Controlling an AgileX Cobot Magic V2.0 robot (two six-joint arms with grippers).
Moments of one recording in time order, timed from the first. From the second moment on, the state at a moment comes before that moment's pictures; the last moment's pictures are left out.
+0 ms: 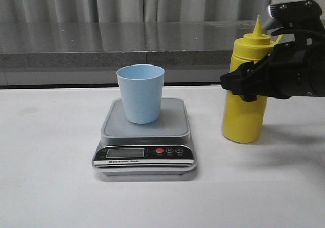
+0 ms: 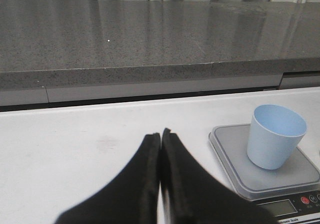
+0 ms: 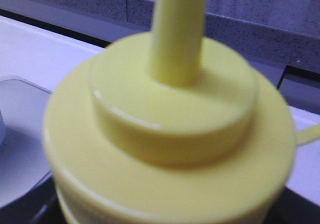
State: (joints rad) left arm -0.19 0.45 -0.38 -0.15 0.20 0.05; right arm 0.22 1.76 -0.59 -0.35 -0.89 0.15
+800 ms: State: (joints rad) left arm -0.19 0.45 -0.38 -0.15 0.20 0.05; right arm 0.22 1.74 -0.58 -0.34 -0.86 0.15
